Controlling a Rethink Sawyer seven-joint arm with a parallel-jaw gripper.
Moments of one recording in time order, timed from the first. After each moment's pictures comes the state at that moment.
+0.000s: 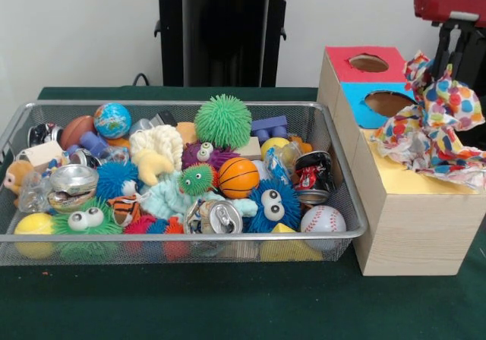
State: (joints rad) arm 0.30 -0.73 -0.21 1.61 0.05 0.48 1.91
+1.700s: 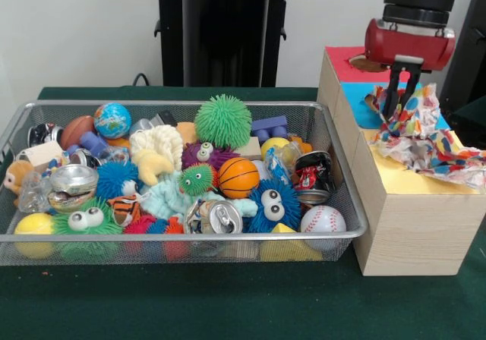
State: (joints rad) arm 0.23 -0.65 -0.21 1.70 0.08 0.25 1.91
